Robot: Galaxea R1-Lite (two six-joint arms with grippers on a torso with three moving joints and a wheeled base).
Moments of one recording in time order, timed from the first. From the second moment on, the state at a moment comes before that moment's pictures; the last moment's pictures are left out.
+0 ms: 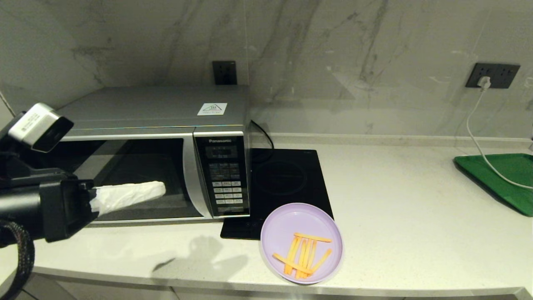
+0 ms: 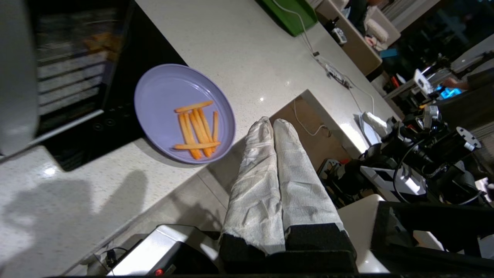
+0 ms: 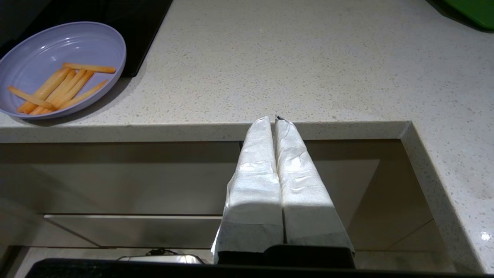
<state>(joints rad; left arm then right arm) -0.07 1.23 -0.76 -0.16 -0.97 -0.26 0.00 0.00 -0.11 0.26 -0.04 0.10</state>
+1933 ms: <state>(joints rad) 0.19 1.98 -0.55 -0.96 -1.25 0.42 0.00 0.00 -0.11 0.26 -0.04 0.10</state>
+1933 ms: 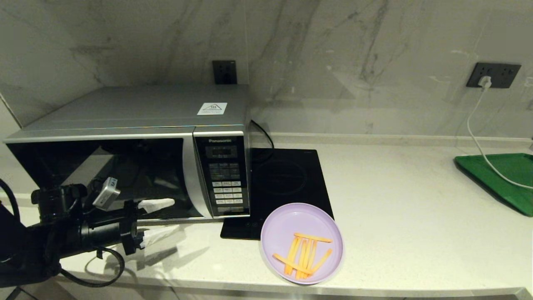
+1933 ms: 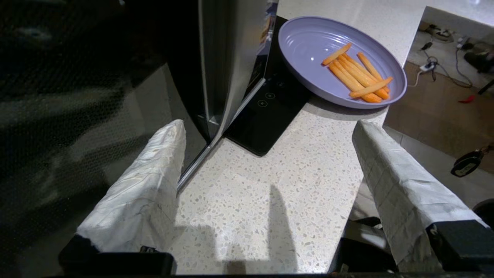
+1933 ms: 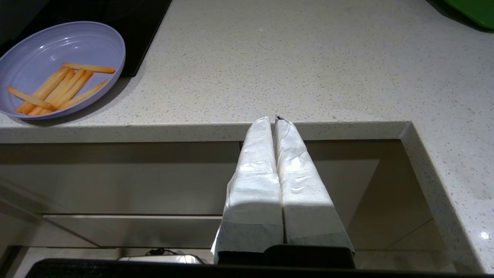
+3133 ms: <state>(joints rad) 0.08 2.00 -0.68 -1.00 -1.25 0.28 0.00 0.00 -0.11 0.26 -0.04 0.10</state>
